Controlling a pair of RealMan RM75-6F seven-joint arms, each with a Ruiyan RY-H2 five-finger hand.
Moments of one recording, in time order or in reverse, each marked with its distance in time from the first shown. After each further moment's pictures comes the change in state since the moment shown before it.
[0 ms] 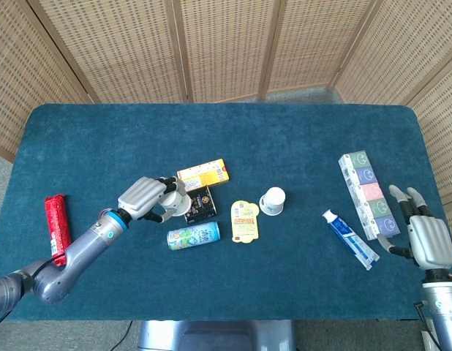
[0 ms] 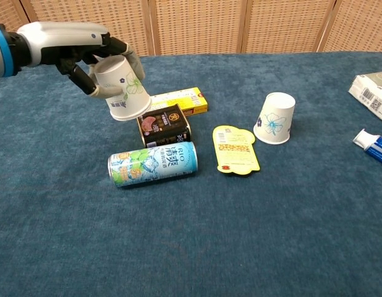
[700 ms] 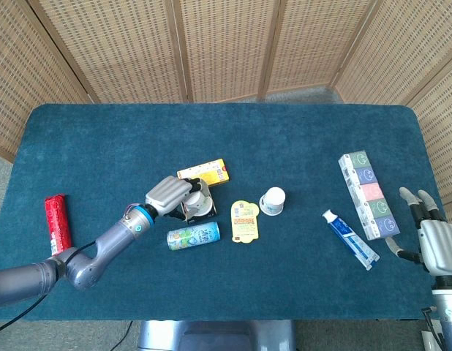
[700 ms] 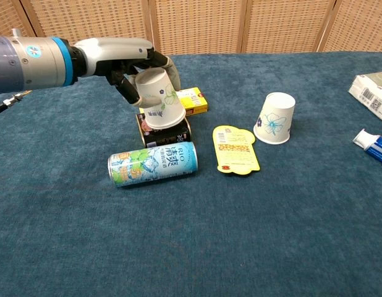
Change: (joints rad) left arm -0.118 -0.160 -0.020 0.149 -0.048 -0.076 0.013; right arm -0.034 0.032 -0.008 -0.017 -0.015 0.047 0.021
